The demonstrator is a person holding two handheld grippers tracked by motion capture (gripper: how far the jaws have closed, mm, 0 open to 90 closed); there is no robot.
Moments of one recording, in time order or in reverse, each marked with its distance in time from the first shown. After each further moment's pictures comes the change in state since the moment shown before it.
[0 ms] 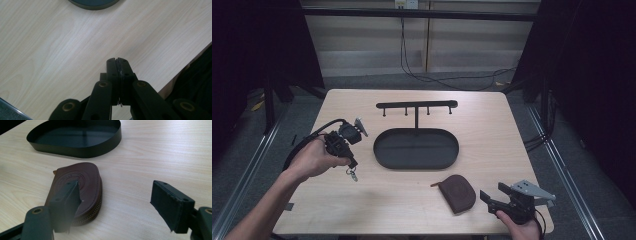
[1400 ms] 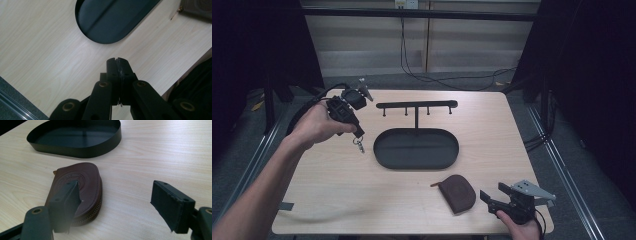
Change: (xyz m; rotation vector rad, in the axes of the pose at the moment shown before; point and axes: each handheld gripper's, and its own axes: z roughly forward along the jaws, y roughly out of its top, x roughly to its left) left arm 0.009 0.048 -0.070 -0.107 0.037 -0.016; right arm -0.001 0.000 0.000 0.000 0.003 0.006
